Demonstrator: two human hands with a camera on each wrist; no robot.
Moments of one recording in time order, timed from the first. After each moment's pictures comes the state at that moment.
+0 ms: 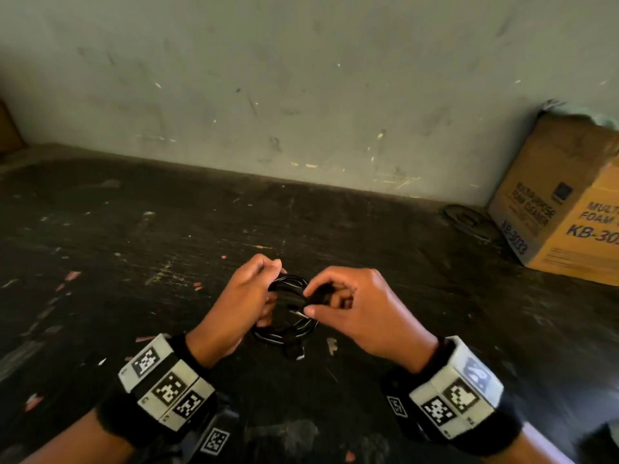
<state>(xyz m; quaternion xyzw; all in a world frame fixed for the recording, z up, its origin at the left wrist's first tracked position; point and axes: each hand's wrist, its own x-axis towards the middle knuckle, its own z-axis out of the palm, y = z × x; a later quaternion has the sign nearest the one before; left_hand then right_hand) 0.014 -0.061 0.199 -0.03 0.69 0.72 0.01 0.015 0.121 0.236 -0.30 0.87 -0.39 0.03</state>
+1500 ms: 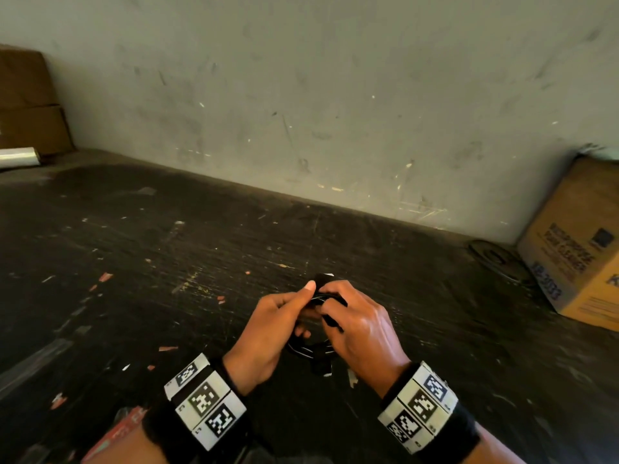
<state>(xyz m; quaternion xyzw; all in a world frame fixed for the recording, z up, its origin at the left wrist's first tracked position) 0.010 -0.067 0.187 -0.08 0.62 0.78 -0.01 -0.016 0.079 0.194 -0.42 0.86 -0.17 -0.24</state>
